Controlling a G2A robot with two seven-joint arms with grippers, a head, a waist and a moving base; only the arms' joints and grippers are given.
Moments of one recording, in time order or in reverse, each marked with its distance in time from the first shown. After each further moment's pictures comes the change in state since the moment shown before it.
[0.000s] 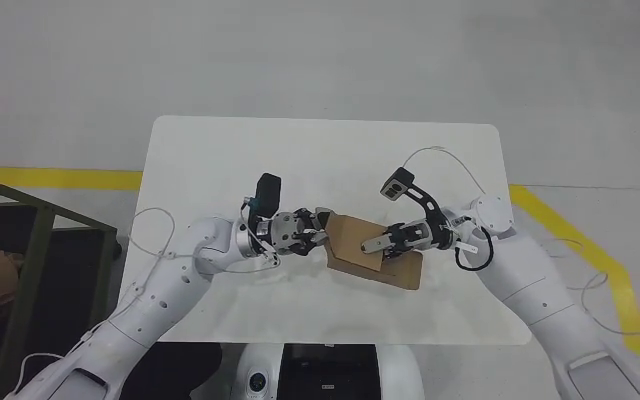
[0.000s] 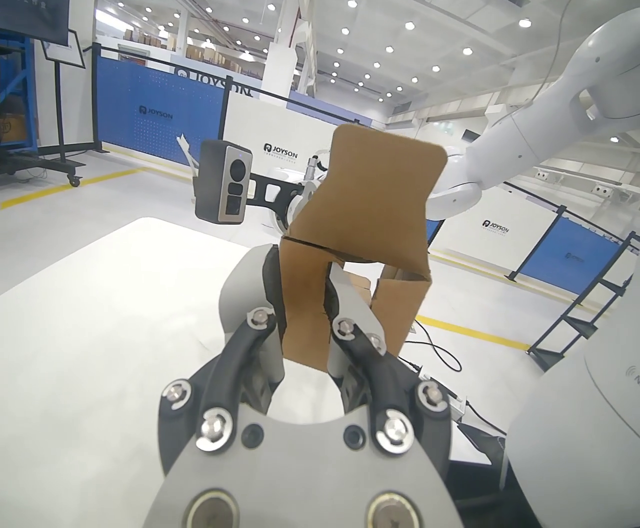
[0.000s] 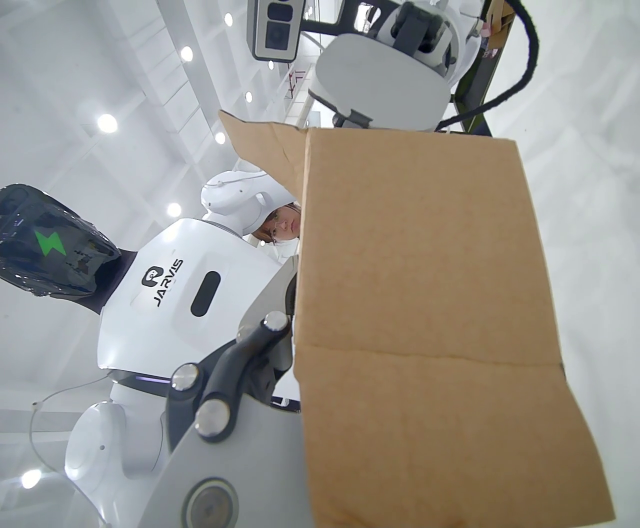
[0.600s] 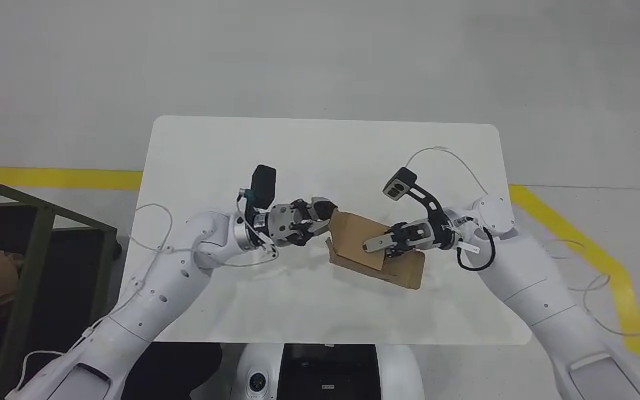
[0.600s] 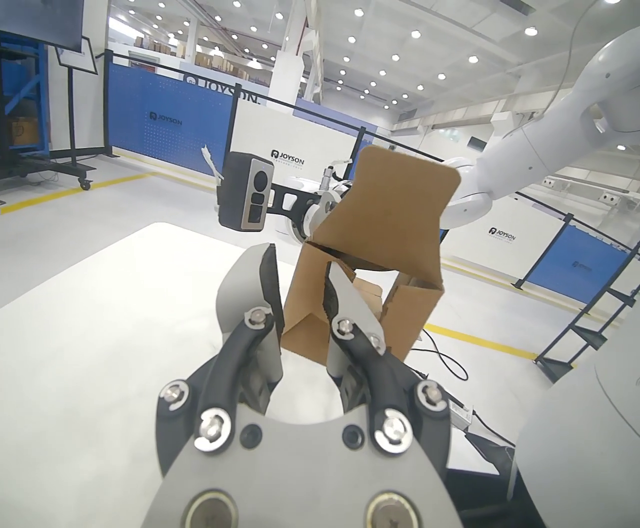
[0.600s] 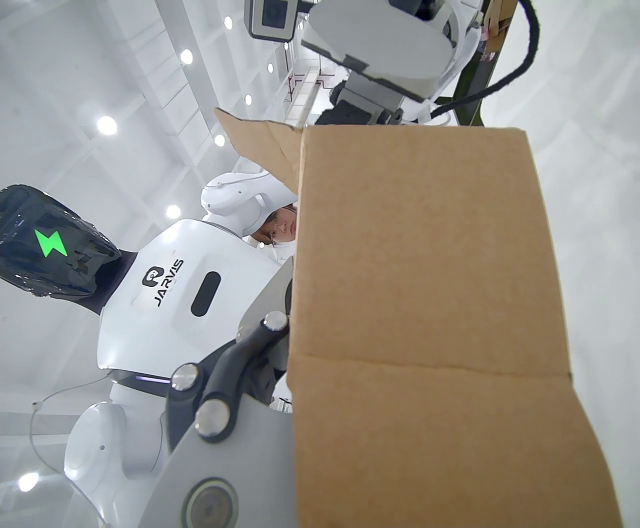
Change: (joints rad) left arm -0.003 -0.004 -0.038 0.019 -0.010 0.000 0.011; right arm -0.008 0.005 0.012 0.002 -0.002 0.000 0.000
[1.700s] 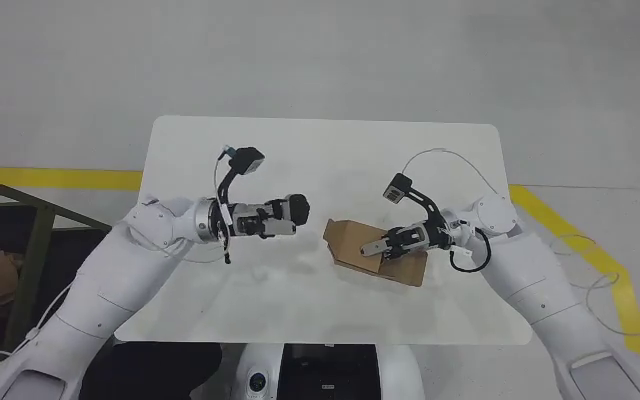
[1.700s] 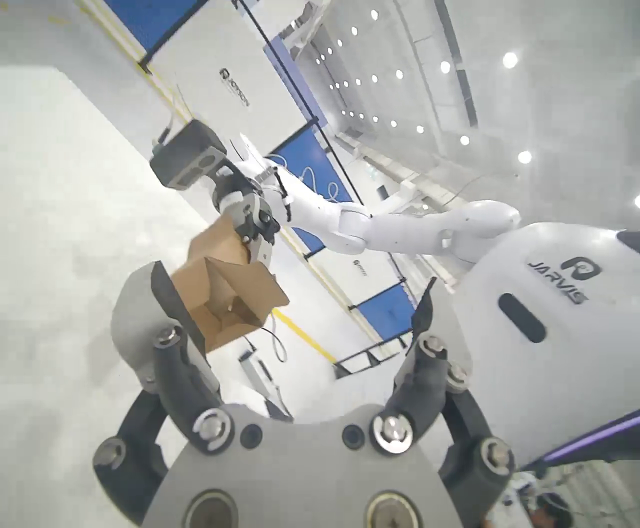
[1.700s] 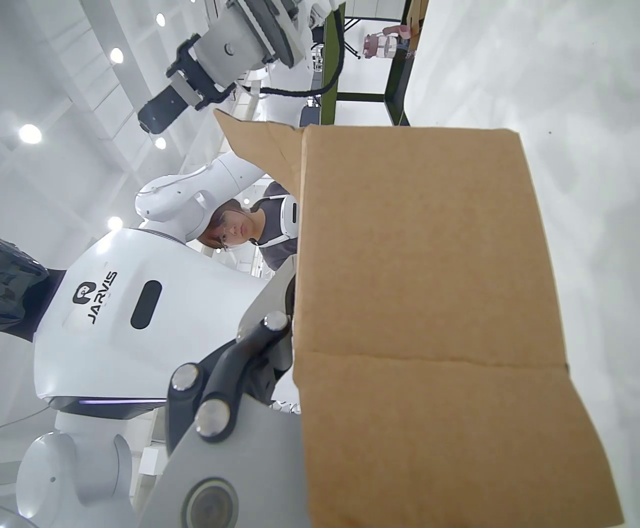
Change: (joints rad) left arm -0.036 0.172 -0.066 -0.113 -1.437 0.394 -1.265; right arm 0.005 -0.001 0.018 0.022 -0.200 -0.027 -0.027
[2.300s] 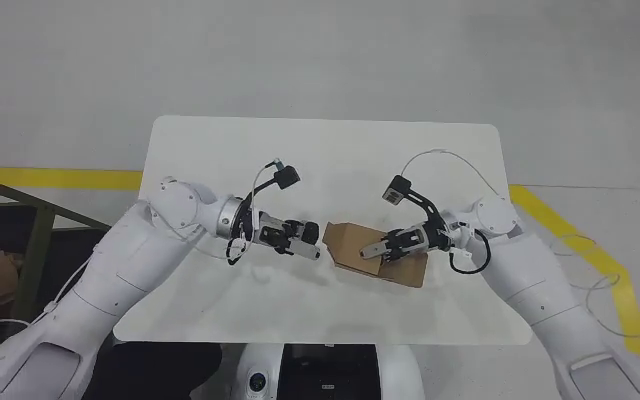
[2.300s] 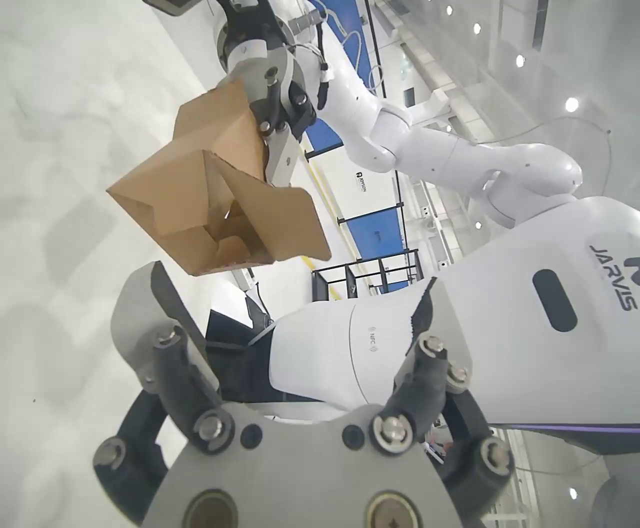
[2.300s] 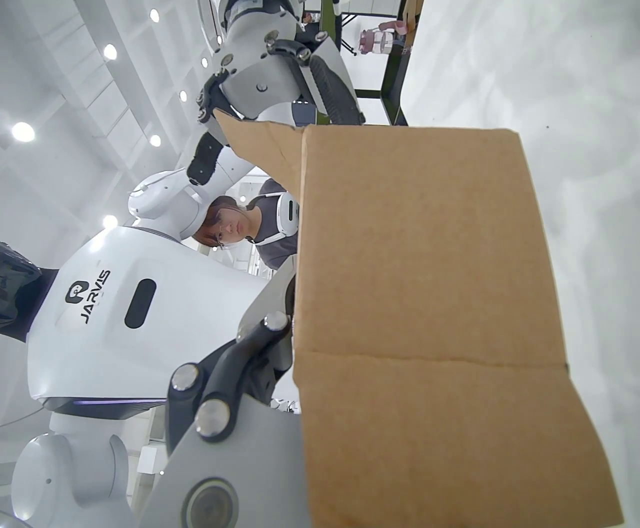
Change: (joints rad) left arm -0.175 -0.052 0.146 0.040 0.125 0.199 -0.187; right arm -0.009 -0.001 0.009 -0.013 -0.020 0.005 0.005
